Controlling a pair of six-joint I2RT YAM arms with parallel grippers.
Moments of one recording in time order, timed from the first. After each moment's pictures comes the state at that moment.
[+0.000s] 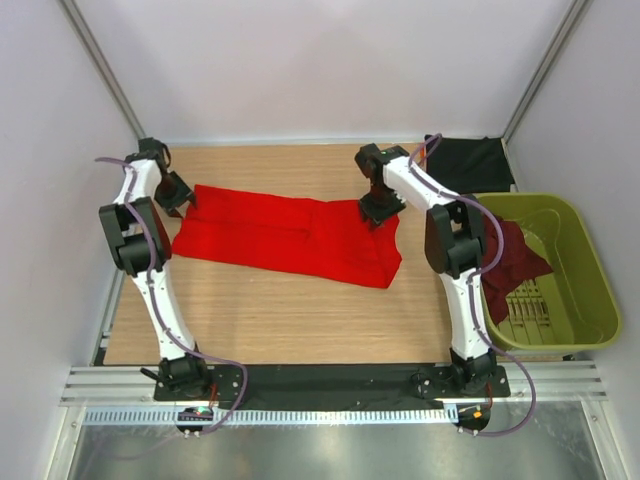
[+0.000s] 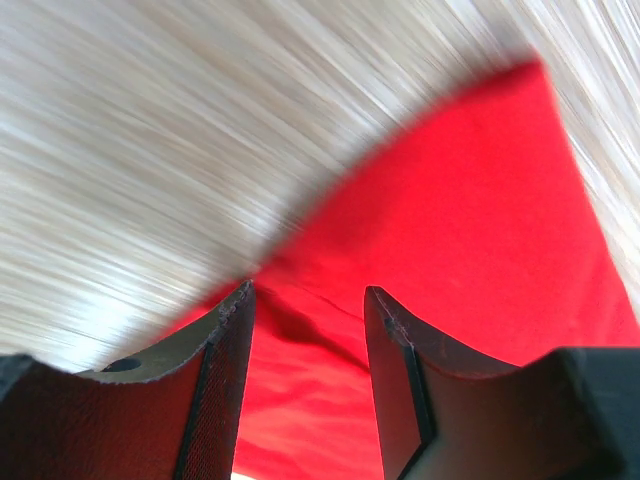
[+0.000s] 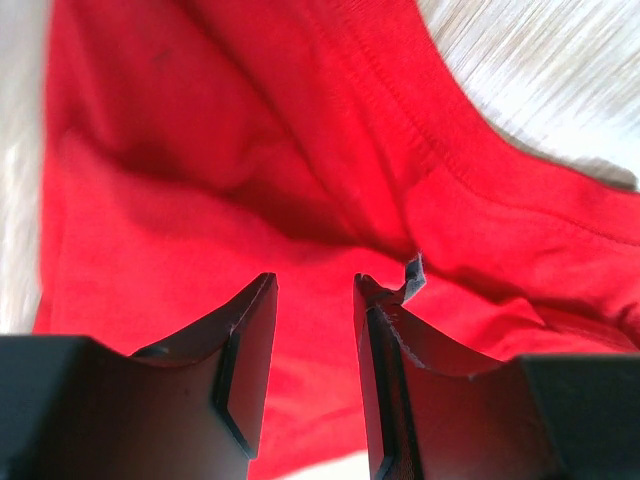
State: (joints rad) left arm 0.23 2.29 1.94 -0.89 0.05 -0.49; right arm 0.40 2.25 1.97 -1.19 0.15 1.42
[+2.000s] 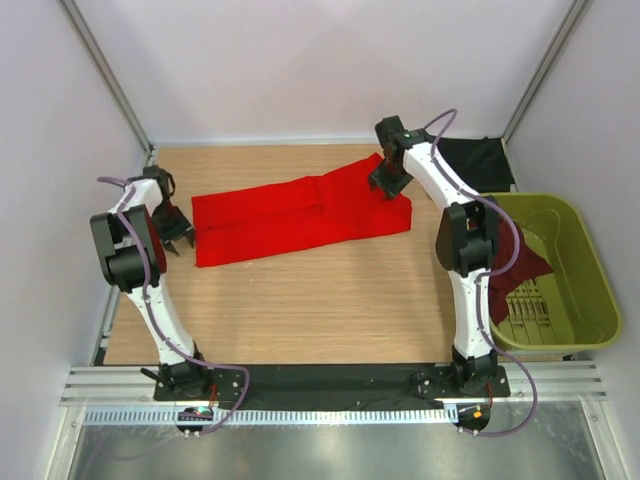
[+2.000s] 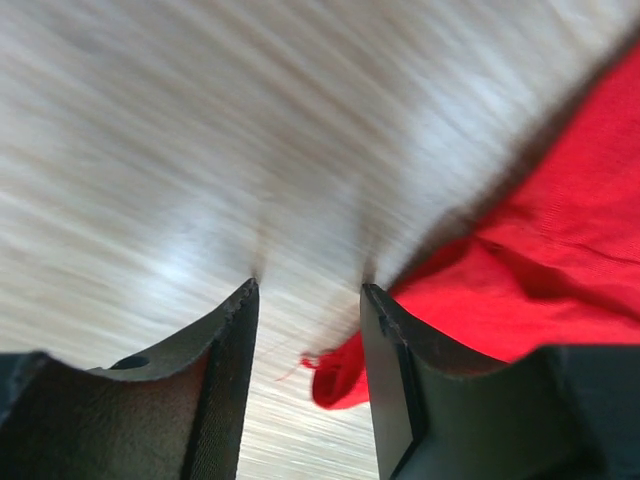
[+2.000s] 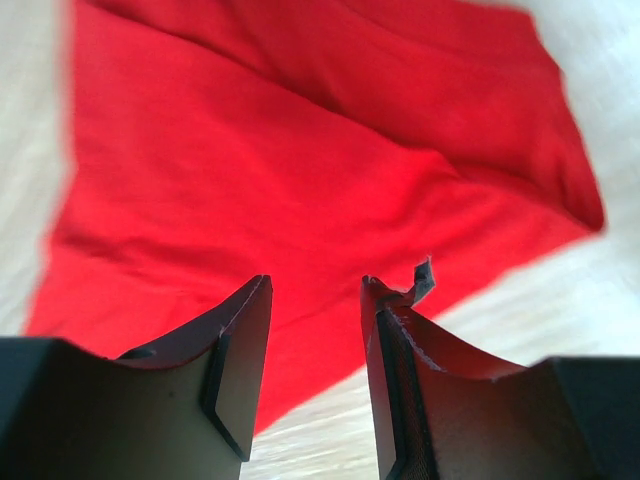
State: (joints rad) left arm 0.26 2.07 1.53 -0.92 -0.04 -0.40; right arm 0.30 2.21 2.08 -0.99 0.14 1.04
